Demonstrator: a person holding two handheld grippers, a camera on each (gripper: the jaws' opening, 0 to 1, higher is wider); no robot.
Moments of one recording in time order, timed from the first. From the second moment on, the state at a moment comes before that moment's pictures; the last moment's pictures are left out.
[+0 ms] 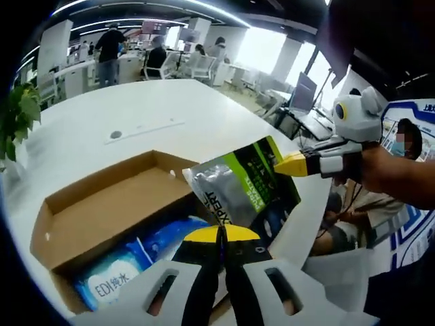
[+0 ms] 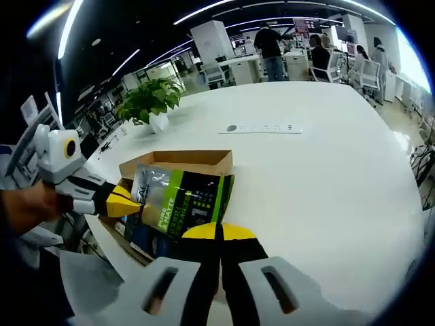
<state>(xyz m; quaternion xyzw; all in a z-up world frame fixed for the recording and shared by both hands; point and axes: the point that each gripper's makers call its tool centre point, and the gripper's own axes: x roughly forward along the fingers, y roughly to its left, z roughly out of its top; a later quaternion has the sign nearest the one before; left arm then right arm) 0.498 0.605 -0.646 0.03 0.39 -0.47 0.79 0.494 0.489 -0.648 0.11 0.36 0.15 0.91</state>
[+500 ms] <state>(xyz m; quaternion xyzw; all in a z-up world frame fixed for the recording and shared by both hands) 0.499 0.556 -0.658 0.05 0.39 -0.49 0.78 0.490 0.439 -0.655 0.11 0.36 0.12 0.92</state>
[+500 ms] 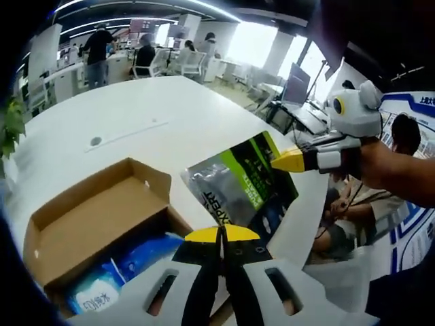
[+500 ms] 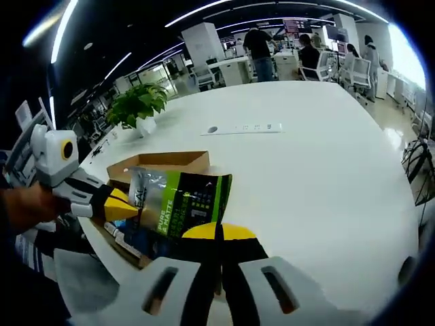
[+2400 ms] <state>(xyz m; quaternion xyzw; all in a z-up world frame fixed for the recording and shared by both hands) 0.503 0.502 -0.756 0.17 0.44 -0.49 0.73 0.499 0.387 -0.758 0.11 0.42 0.11 0.89</state>
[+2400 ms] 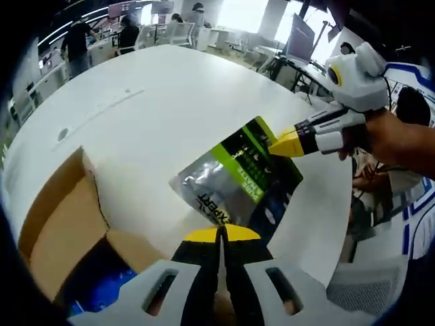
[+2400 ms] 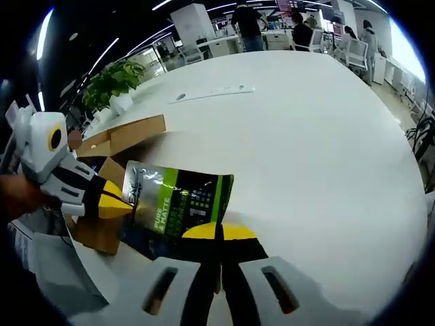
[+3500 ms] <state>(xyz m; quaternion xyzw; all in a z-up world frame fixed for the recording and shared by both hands) 0.499 0.490 -0.794 0.29 0.44 -0.49 0.69 0.497 0.376 -0.789 0.08 0.45 0.11 0.88</state>
